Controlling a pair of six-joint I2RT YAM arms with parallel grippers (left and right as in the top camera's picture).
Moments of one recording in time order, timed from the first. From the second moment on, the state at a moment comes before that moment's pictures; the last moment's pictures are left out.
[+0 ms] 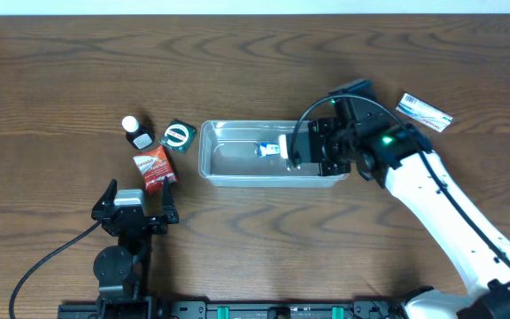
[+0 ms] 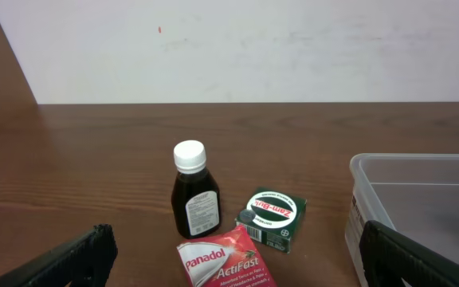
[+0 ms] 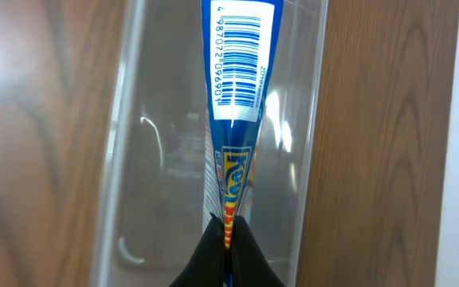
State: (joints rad) left arm 0.04 0.01 0.02 -0.11 0.01 0.01; right arm 0.45 1.50 1.18 -0.70 -0.27 -1.21
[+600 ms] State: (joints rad) left arm 0.04 0.01 0.02 -0.11 0.01 0.01; right arm 0.45 1.60 1.18 -0.68 -0.20 -1.17
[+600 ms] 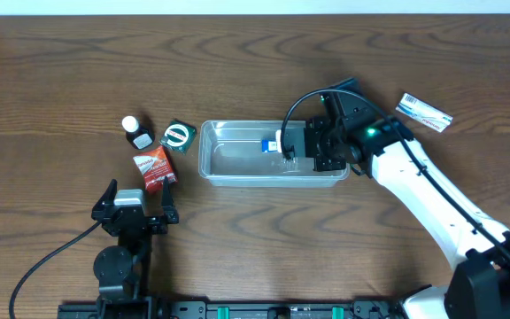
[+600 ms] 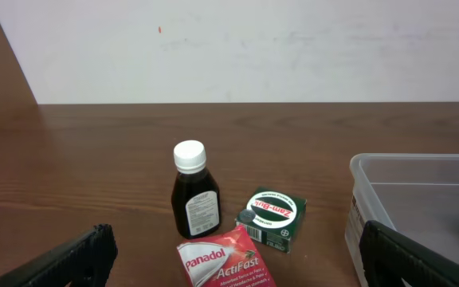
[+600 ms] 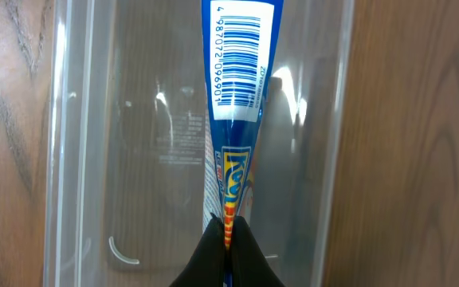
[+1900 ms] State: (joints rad) left arm 0.04 0.01 0.02 -0.11 0.01 0.01; right arm 0.44 1.69 1.18 -0.62 -0.18 -1.14
